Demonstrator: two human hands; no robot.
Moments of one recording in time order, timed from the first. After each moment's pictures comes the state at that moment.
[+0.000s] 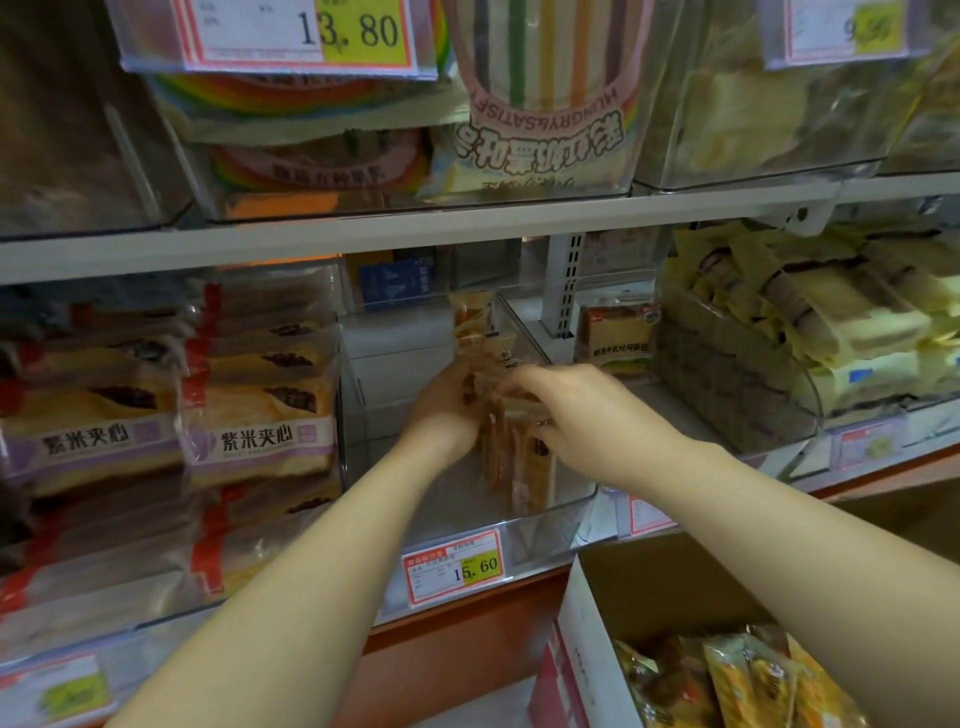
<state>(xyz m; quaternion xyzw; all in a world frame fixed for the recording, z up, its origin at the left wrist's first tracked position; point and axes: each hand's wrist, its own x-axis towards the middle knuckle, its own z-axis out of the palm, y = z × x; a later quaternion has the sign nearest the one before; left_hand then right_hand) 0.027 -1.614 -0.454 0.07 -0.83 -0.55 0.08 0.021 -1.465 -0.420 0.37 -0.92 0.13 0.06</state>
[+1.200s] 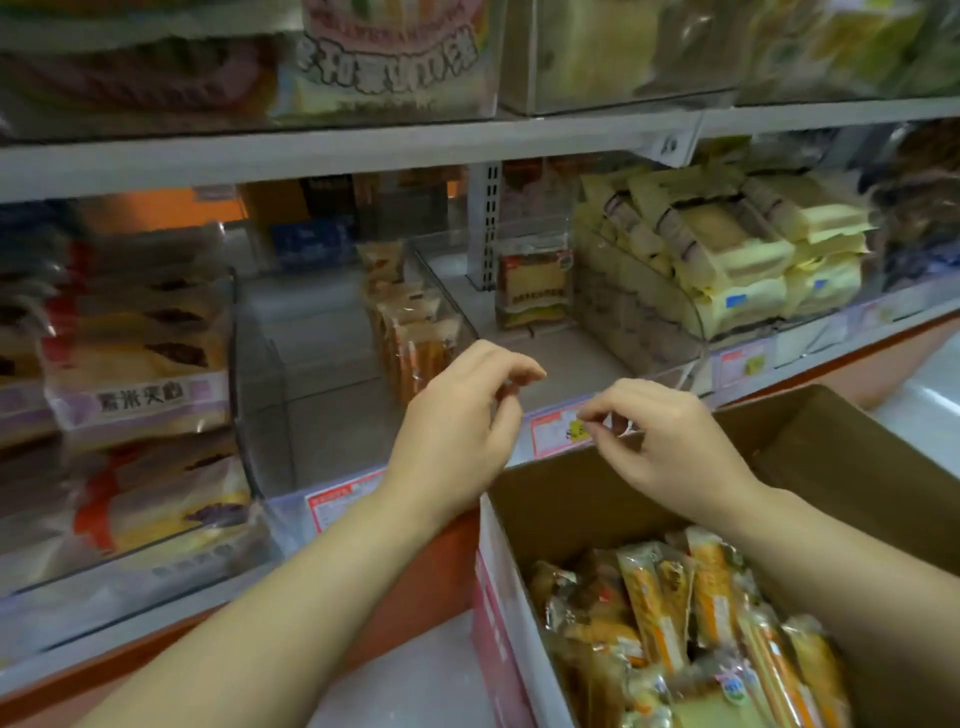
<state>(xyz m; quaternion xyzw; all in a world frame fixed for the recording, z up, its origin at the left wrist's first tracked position) 0.093 -1.538 -0.458 -0.19 -0.87 -0.37 0.26 0.069 -1.332 -0.467 0.35 -0.89 0.21 0.20</state>
